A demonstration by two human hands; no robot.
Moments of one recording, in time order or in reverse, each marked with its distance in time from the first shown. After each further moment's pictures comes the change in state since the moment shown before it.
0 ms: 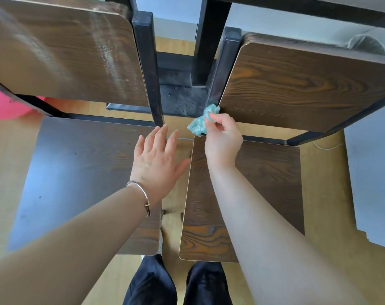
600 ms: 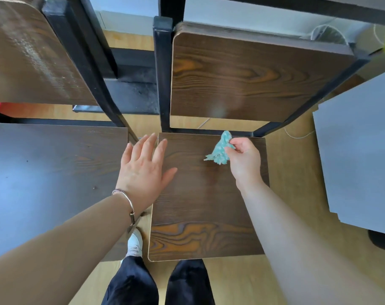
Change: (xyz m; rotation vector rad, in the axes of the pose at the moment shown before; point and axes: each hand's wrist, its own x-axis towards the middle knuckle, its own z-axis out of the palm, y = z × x) left_hand -0.001 0.059 0.022 0.004 -0.062 0.087; right_hand 0.042 0.058 -0.156 -0.322 -0.150 0.260
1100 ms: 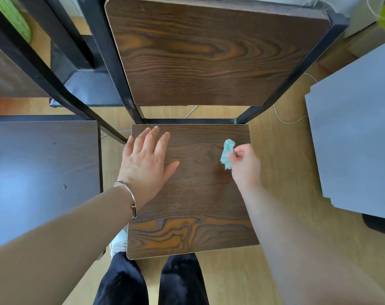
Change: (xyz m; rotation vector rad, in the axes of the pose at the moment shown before) left_hand 0.023 0.065 0.027 0.030 -0.043 0.061; right_hand 0.026 0.091 -0.049 -0.227 0.064 0.026
